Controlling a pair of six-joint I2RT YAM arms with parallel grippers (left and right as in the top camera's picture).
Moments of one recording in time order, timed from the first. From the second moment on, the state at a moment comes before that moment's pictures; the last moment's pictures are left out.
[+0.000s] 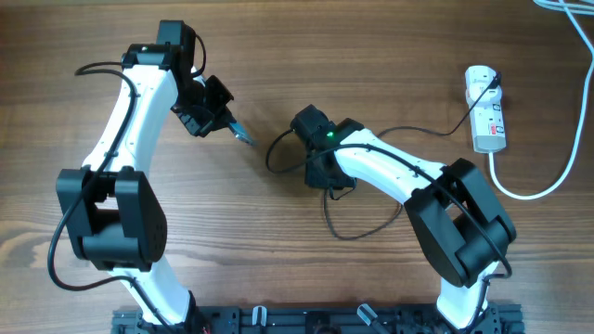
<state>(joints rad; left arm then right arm) -0.07 1.93 1.62 -1.14 0.36 -0.72 0.66 1.98 1.27 -0.78 0.02 0.72</state>
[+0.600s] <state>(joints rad) -0.07 1.93 1.62 -1.14 0.36 -0.72 0.66 1.98 1.27 -0.80 0.02 0.74</state>
